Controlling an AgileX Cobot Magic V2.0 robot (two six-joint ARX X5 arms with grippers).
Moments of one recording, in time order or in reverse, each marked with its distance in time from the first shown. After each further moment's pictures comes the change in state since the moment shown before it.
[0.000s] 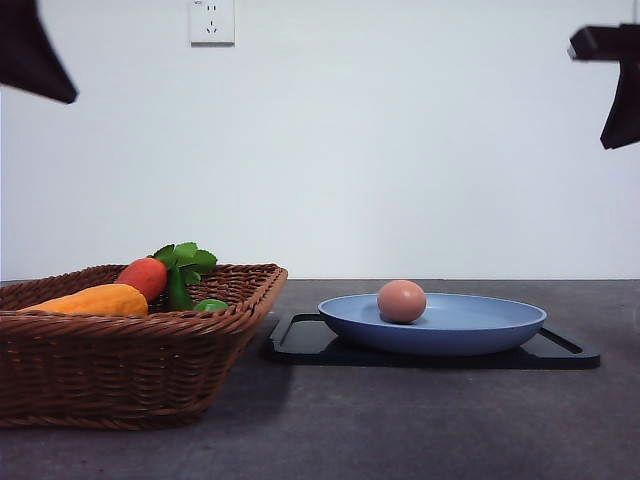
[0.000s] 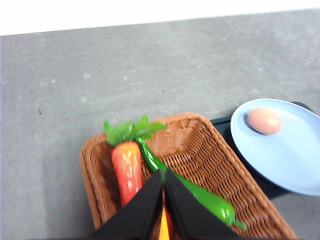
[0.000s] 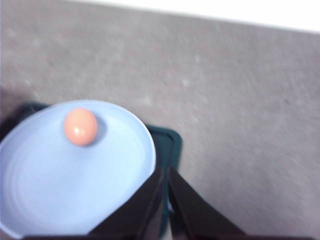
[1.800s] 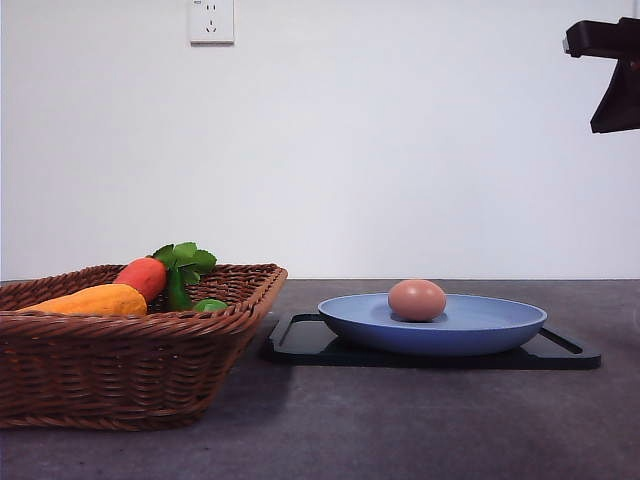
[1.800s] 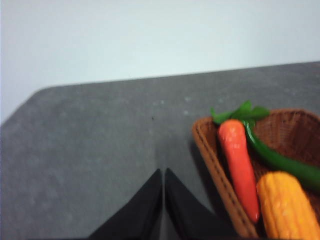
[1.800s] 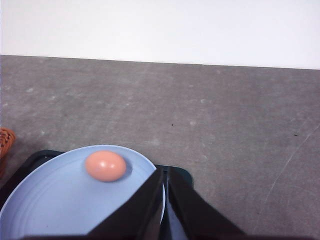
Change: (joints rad) left_arx 0.302 -0.771 -0.520 0.024 -0.029 0.129; right_arx 0.000 -0.008 -0.058 0.179 0.000 0.028
